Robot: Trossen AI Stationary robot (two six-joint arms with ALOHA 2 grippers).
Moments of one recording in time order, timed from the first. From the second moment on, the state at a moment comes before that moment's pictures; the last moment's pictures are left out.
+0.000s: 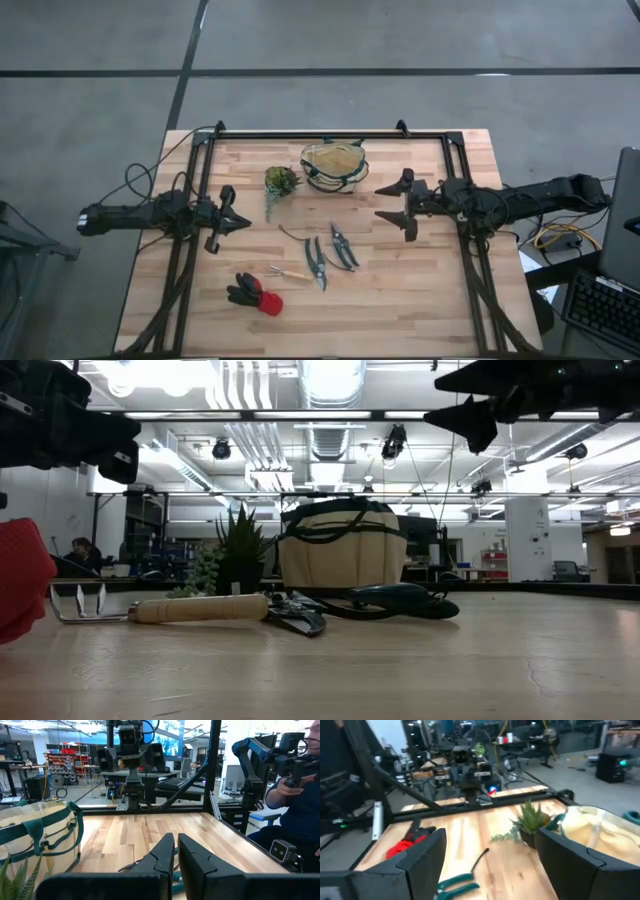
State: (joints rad) left arm 0.00 0.04 0.01 0.04 0.16 -0.03; right arm 0.01 0.84 0.39 0.39 0.06 0.17
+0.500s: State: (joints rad) left arm 0.00 0.04 0.01 0.04 0.16 -0.03; right arm 0.03 0.80 0.48 0.14 -0.03 0.17
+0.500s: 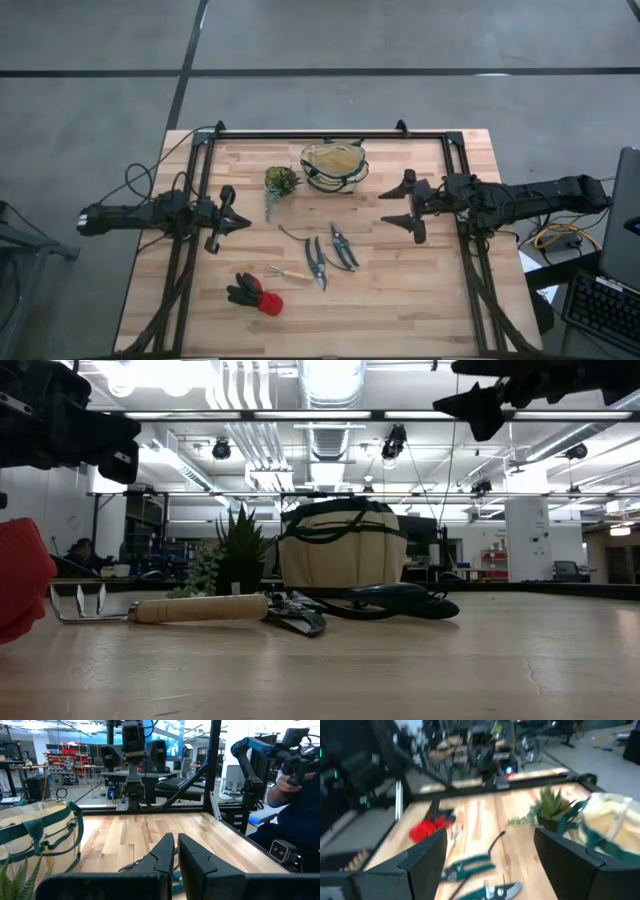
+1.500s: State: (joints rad) left arm 0.00 0.04 0.01 0.04 0.16 -0.03; right arm 0.23 1.48 0.78 -0.07 0.19 0.30
